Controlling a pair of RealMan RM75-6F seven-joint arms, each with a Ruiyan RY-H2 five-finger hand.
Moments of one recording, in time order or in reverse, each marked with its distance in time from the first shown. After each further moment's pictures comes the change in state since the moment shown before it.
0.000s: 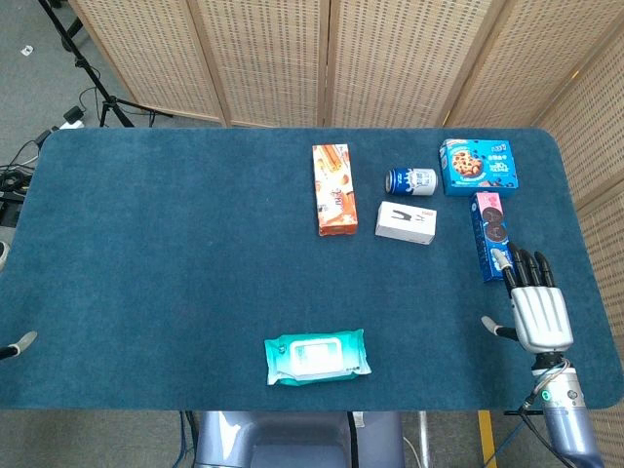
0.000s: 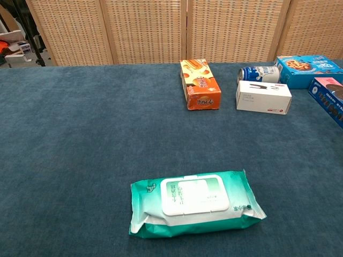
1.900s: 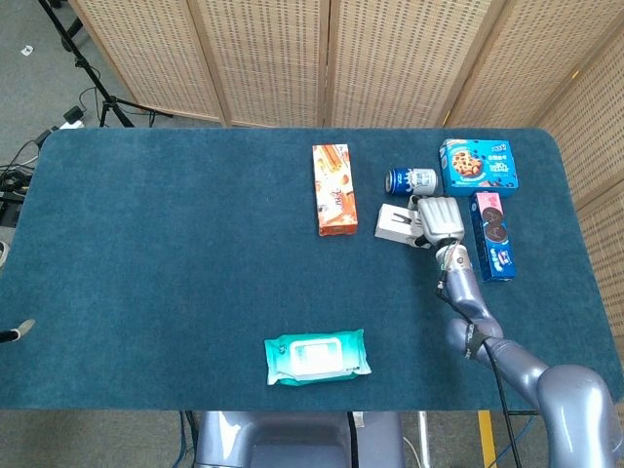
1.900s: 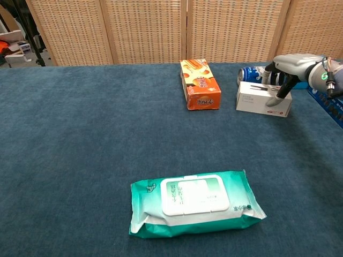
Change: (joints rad) left arm -0.069 -0.025 -0.059 0.024 -0.196 -0.155 0.076; right arm 0.588 -0.517 0.242 0.925 0.349 -0.726 0.063
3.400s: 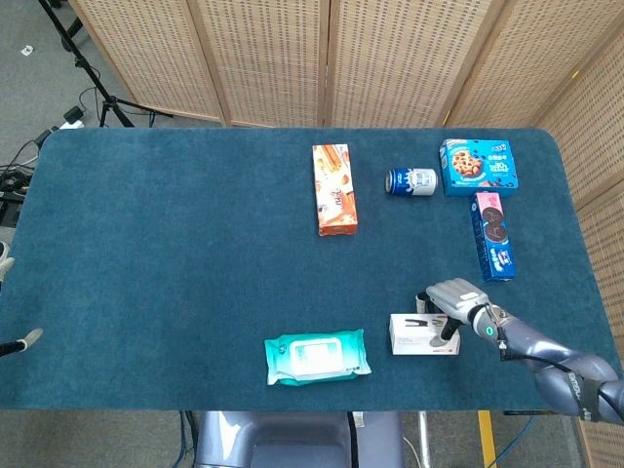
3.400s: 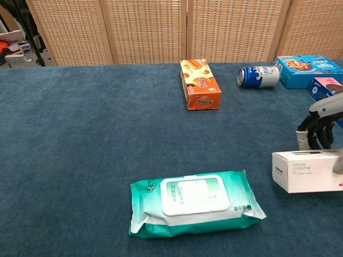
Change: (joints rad) left arm 0.031 0.008 0.047 -0.025 0.122 0.077 -0.016; right arm 0.011 0.724 -0.249 -0.903 -0.093 -0.451 0.209
